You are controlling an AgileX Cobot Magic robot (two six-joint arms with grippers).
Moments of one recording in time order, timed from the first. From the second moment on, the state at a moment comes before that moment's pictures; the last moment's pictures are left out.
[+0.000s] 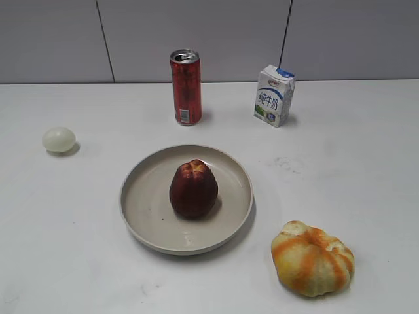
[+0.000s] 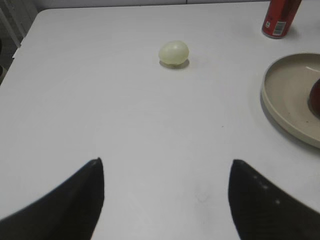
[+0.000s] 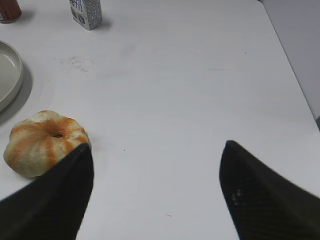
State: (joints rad) left arm -0.06 0.00 -0.48 -0.13 1.09 0.15; right arm 0.00 -0.01 -0.50 0.09 1.05 -0.06
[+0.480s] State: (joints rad) left arm -0.06 0.00 -0.48 -0.13 1.09 0.15; right arm 0.00 -0.01 -0.50 0.09 1.05 -0.06
